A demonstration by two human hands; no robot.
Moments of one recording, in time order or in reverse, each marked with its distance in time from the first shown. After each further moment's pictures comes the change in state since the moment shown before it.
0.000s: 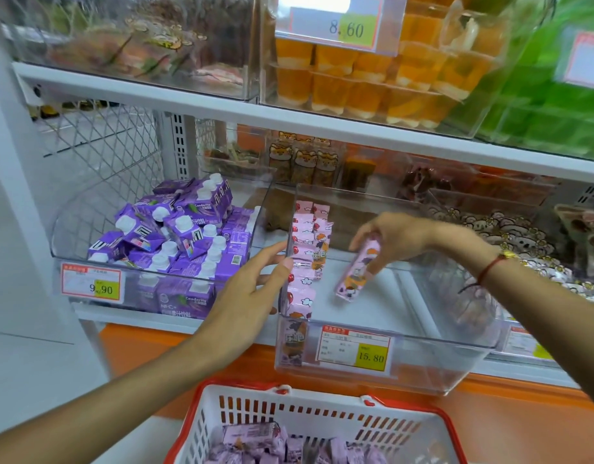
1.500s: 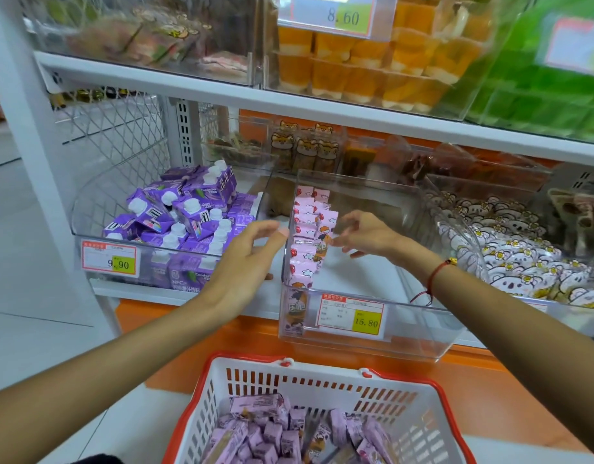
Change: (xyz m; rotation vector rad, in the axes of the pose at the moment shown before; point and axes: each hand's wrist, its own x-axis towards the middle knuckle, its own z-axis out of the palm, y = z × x) left_hand -0.005 0.011 -0.004 0.015 0.129 -0.027; right_hand 0.003 -0.043 0.050 0.708 0.244 0.222
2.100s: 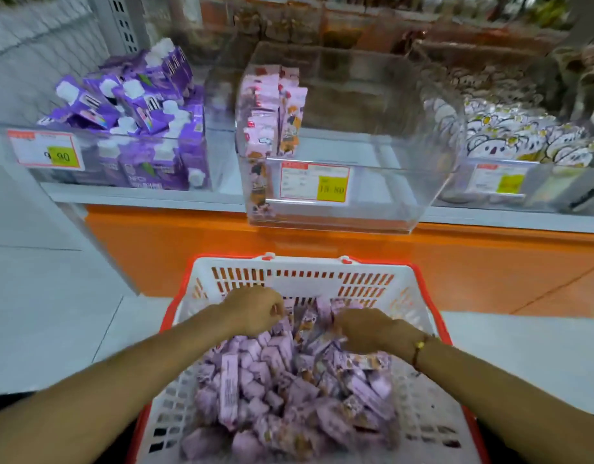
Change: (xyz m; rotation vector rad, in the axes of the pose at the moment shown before) left_hand -0.087 -0.162 0.065 1.045 -0.927 -0.080; right_hand -0.141 0.205 0.147 -0.814 -0.626 -0.049
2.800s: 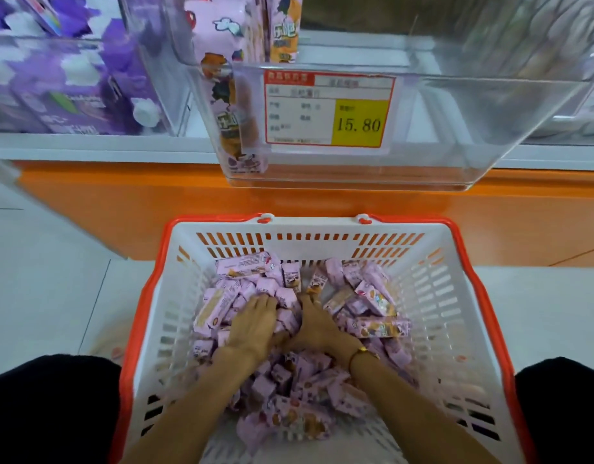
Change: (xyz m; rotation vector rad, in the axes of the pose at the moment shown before) left_hand 0.048 -0.026 0.135 0.127 0.046 -0.223; right_hand 0.115 -0.054 0.108 0.889 0.121 0.035
